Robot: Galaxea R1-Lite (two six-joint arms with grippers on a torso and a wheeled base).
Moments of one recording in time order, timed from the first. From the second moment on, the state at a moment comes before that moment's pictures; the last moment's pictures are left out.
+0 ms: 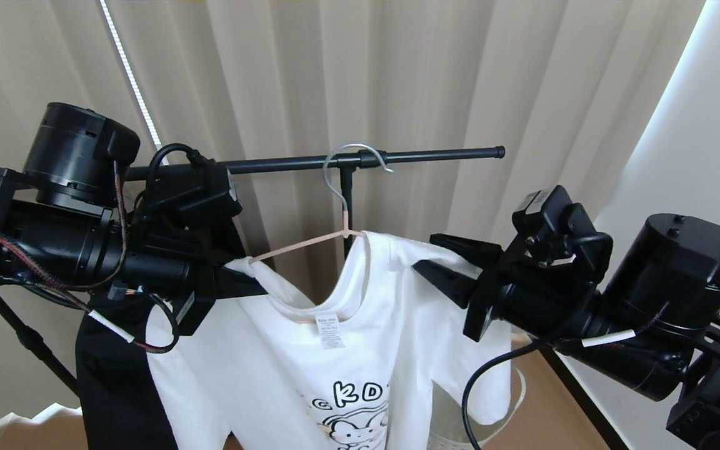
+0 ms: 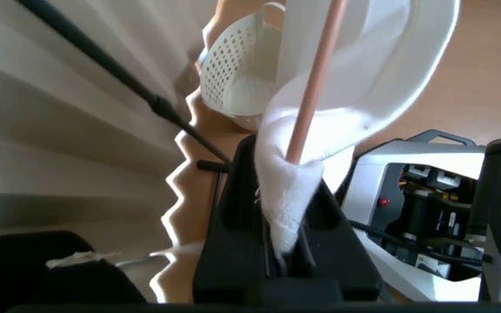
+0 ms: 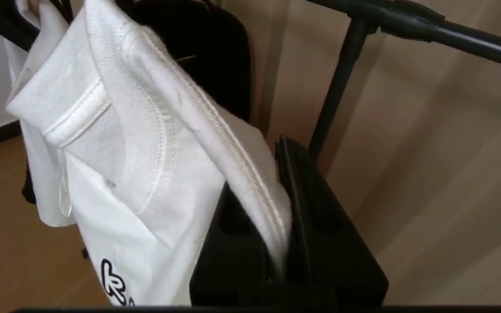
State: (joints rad) left arm -0.33 1.55 -1.16 0.32 -0.55 0.73; right arm 0.69 1.69 -0.60 -1.10 0.14 -0.12
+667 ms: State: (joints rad) left arm -0.27 1.47 -1.08 0.32 -0.56 0.73; right arm 0.53 1.57 -0.61 -0.85 0.32 -0.22
